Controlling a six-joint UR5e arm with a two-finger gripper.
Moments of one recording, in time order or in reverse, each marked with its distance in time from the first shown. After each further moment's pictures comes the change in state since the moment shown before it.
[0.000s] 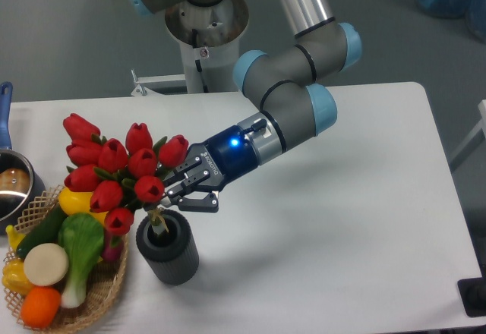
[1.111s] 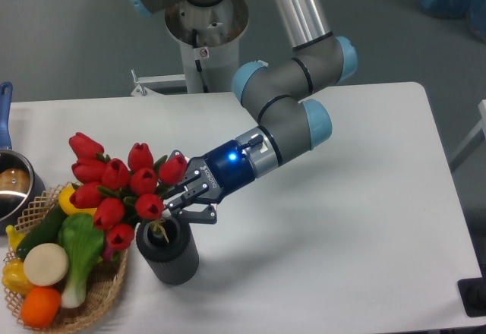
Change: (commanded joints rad) arm -0.002 -0.052 -0.023 0.000 0.012 0.042
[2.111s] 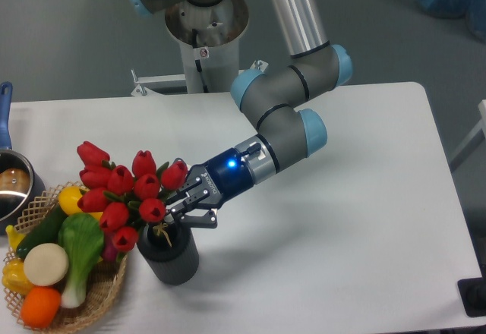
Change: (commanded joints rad) arm 0.003 -0.025 -0.034 0.000 0.002 0.086
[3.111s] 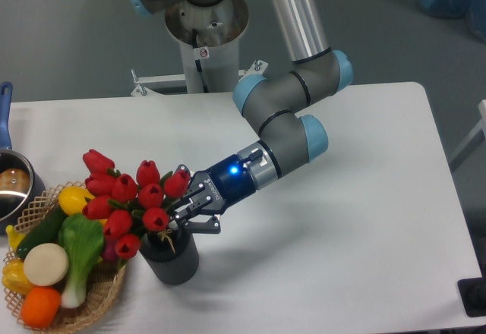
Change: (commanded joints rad) arm 0.000 -0.025 0.006 0.000 0.026 0.021
